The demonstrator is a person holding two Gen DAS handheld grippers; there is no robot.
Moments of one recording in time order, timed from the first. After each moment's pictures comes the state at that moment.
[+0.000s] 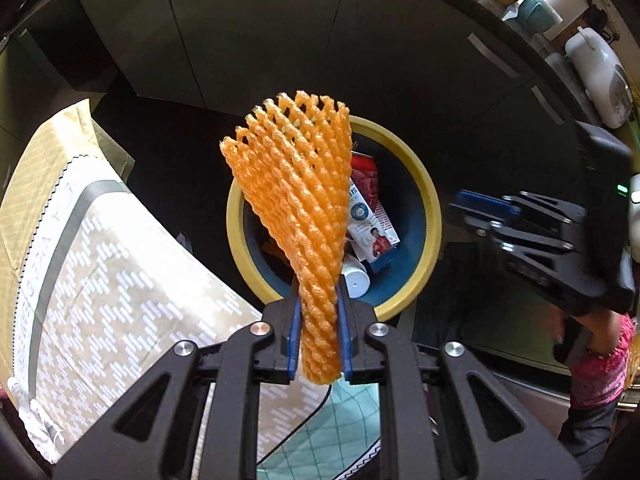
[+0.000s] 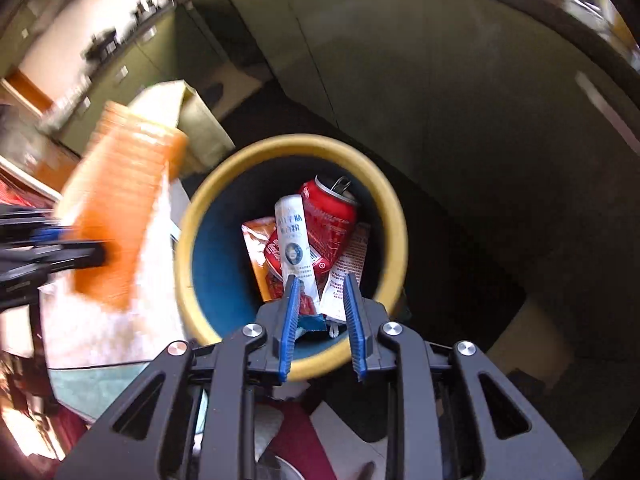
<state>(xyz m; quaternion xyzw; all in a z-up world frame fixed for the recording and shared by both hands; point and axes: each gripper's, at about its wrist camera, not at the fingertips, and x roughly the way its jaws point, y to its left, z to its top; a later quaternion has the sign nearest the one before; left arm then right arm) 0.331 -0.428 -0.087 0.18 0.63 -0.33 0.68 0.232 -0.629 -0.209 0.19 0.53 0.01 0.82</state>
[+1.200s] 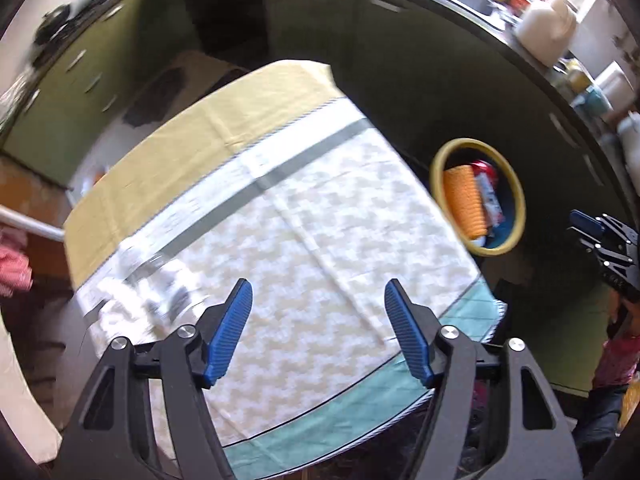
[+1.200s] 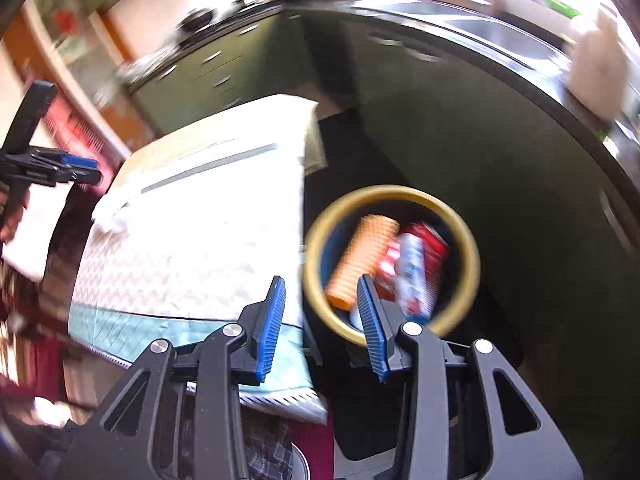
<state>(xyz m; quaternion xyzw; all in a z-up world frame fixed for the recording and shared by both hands) 0.316 -0.117 0.028 0.12 0.61 -0.16 0.77 0.176 -0.502 -0.082 0.06 0.49 0.13 0.86</state>
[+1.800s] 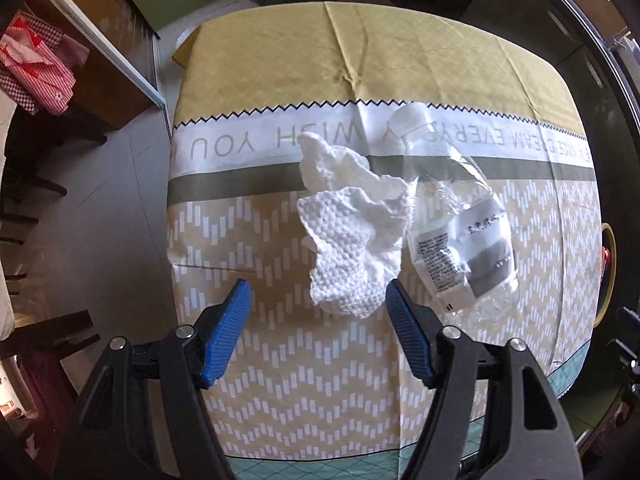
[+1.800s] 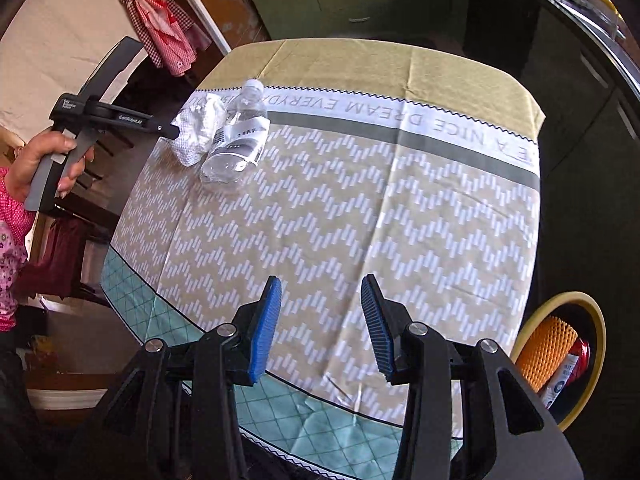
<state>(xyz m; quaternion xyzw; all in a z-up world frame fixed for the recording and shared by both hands) 0.360 0.152 -0.111 -0.05 0.70 0.01 0.72 0.274 -0.218 -0.107 -0.07 0.58 0.29 0.76</state>
